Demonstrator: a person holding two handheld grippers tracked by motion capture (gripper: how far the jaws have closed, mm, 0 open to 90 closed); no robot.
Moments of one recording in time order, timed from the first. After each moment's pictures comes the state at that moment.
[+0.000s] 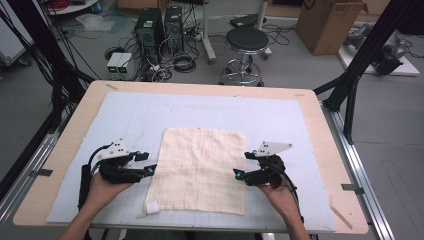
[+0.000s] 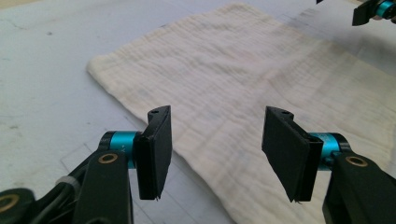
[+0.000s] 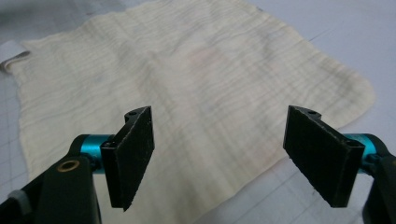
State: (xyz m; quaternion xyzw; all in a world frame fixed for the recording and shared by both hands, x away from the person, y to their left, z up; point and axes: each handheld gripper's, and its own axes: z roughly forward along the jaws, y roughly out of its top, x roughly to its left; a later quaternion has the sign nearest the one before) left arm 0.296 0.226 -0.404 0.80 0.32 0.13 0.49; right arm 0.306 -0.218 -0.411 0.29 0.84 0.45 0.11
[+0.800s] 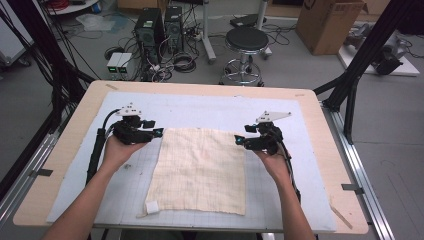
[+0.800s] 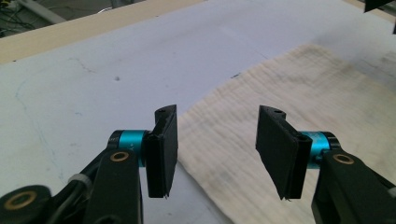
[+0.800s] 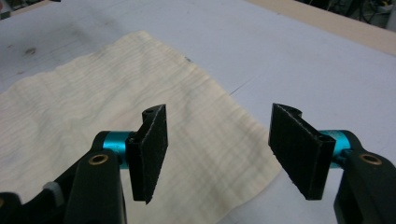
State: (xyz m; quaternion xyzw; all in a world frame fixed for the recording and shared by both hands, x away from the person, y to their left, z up) left arm 0.393 0.211 -0.381 0.79 0.38 0.15 0.47; right arm 0.387 -0.221 -0.389 0.34 0.81 0.46 0.13
